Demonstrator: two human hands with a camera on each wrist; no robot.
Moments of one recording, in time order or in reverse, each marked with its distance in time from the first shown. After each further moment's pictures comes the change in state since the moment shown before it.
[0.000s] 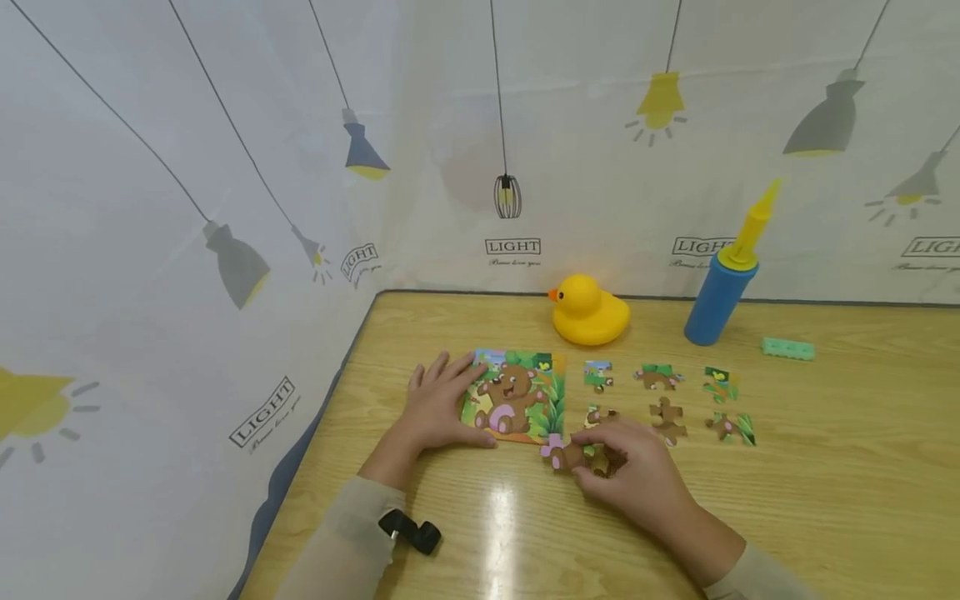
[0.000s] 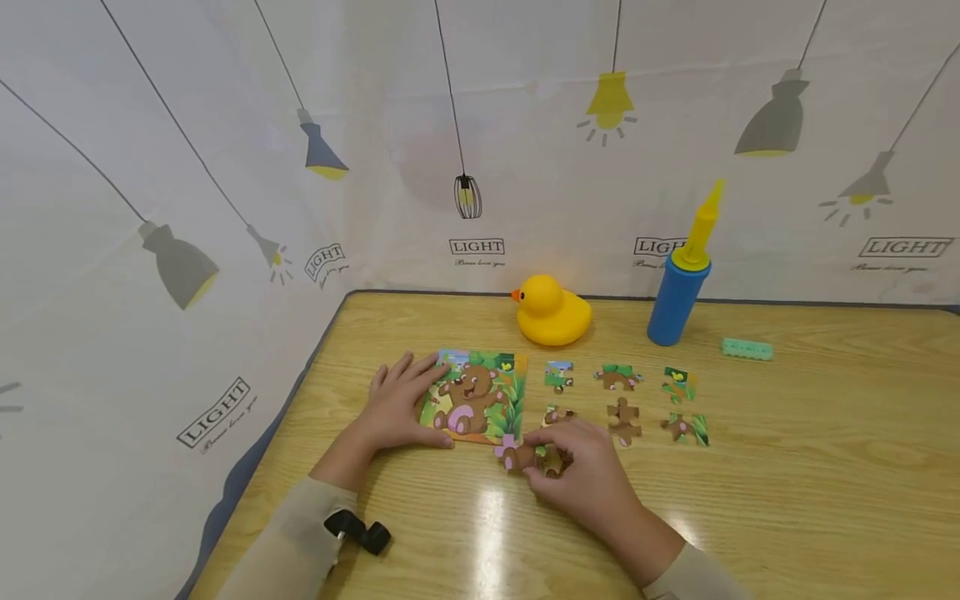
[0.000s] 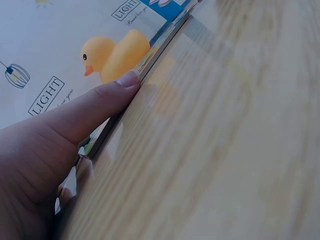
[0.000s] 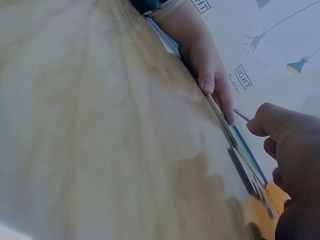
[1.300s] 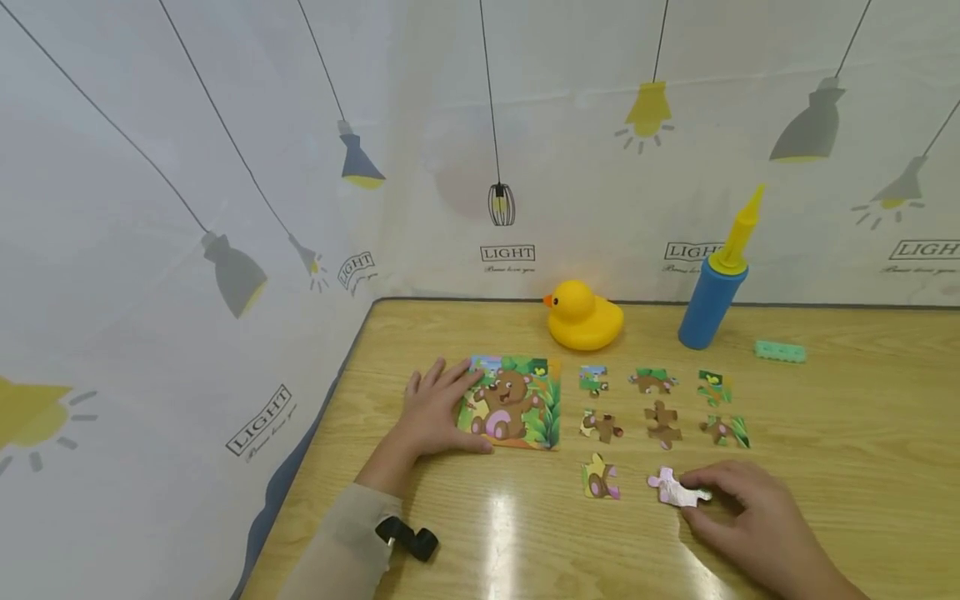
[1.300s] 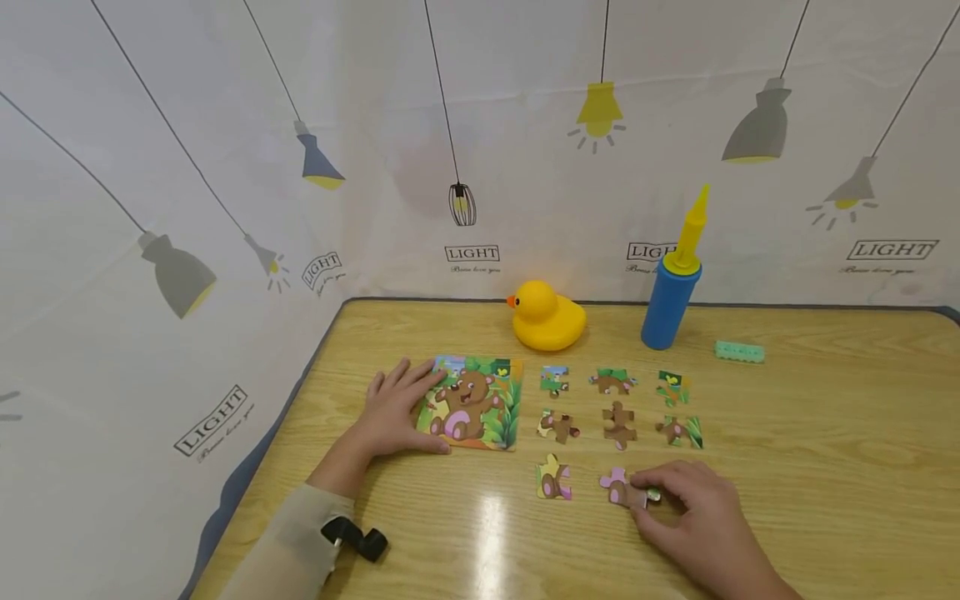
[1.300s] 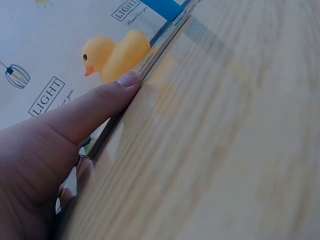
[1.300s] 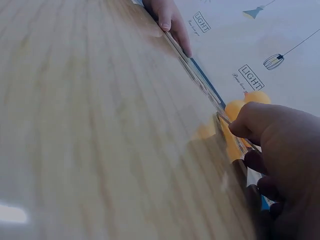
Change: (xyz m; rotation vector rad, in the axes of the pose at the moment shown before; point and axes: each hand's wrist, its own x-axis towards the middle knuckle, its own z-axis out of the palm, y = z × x) left_hand 0.000 -0.002 0.003 0.003 0.004 0.002; right_hand -0.075 0.037 -0.091 -0.236 0.022 0.068
